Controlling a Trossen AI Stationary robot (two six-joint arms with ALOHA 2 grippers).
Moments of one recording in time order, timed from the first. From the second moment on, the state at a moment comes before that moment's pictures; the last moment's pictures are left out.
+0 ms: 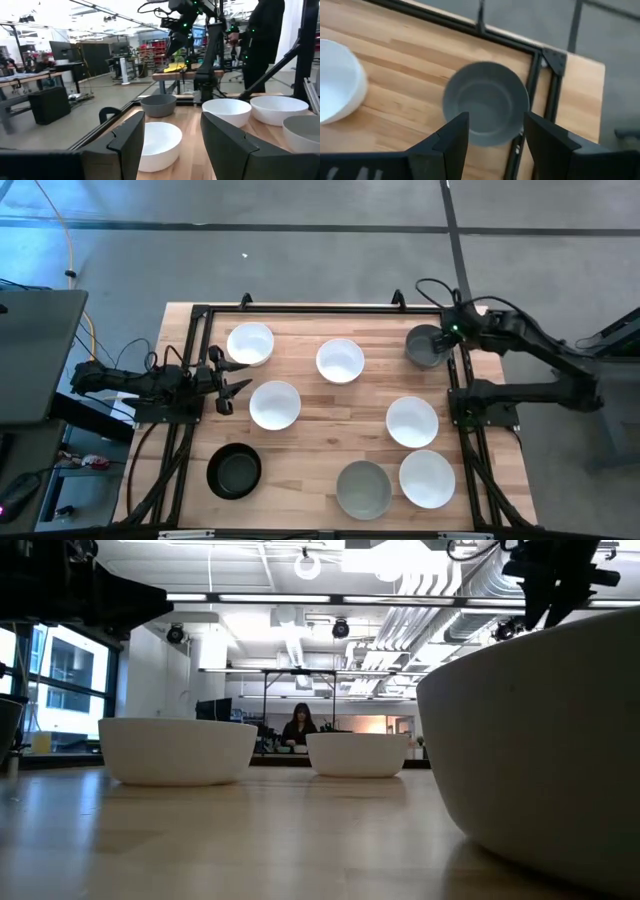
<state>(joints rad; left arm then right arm) -0.03 0.13 0.02 0.23 -0.38 0.15 -0.47 0.91 1.15 -1.40 0.47 0.69</state>
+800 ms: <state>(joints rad) -0.03 0.13 0.02 0.23 -0.32 0.17 -0.51 0.92 1.15 -1.08 0.22 0.42</state>
